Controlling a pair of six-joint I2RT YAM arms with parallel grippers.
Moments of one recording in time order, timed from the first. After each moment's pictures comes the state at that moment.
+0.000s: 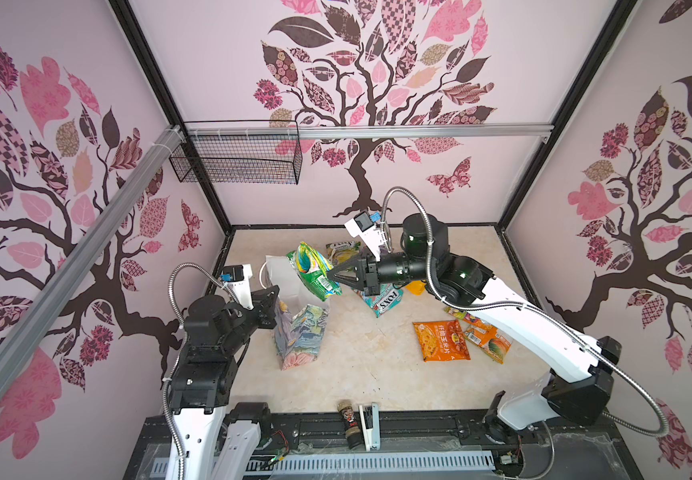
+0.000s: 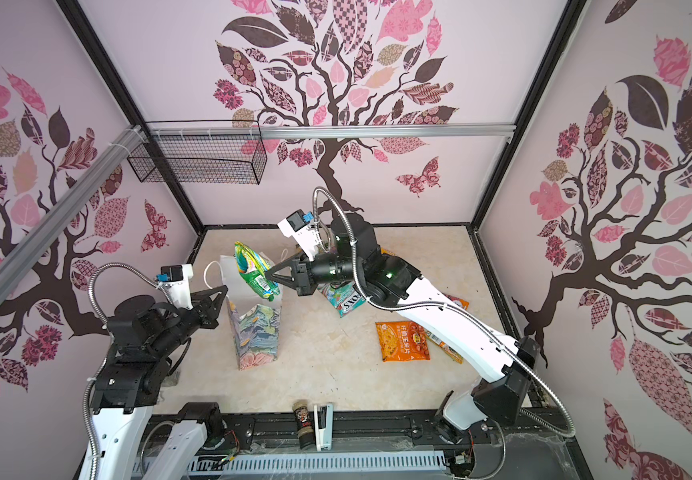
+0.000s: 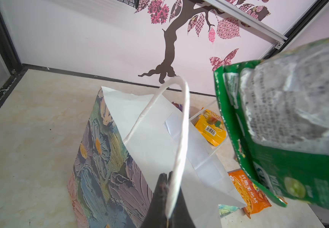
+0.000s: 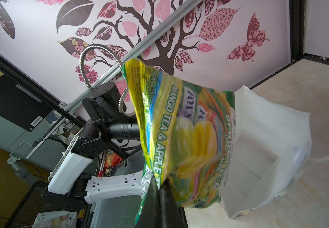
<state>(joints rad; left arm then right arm) -0.02 0.60 0.88 -0.58 0.34 -0.25 0.87 1.51 1.64 -0.31 -0.67 0.45</state>
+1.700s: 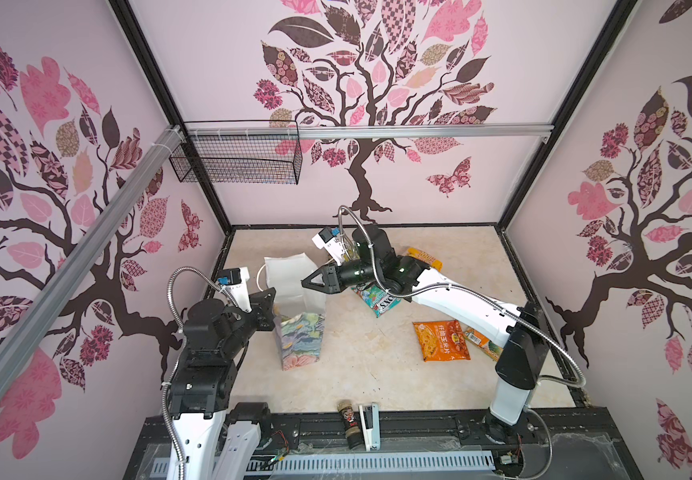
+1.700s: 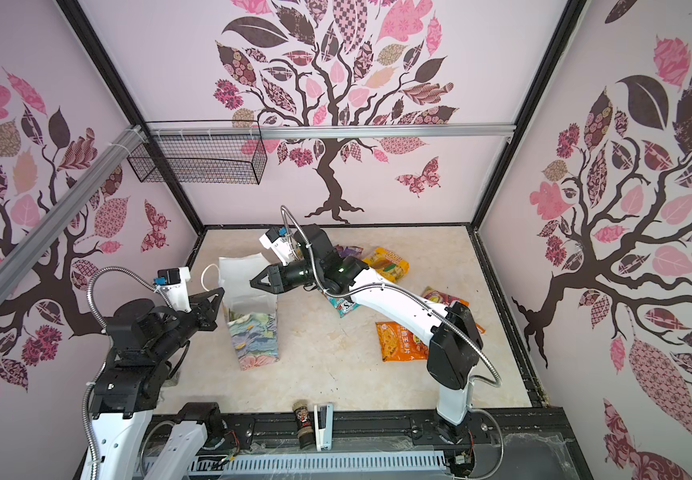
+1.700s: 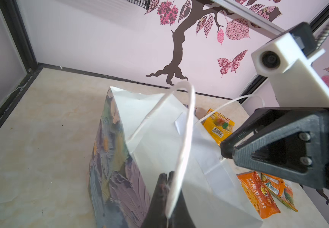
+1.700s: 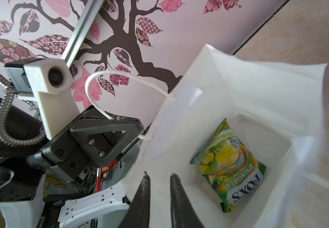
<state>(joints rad) -0.02 0.57 0.87 -0.61 0.29 -0.25 0.87 1.82 1.69 -0.23 -0.67 0.56</state>
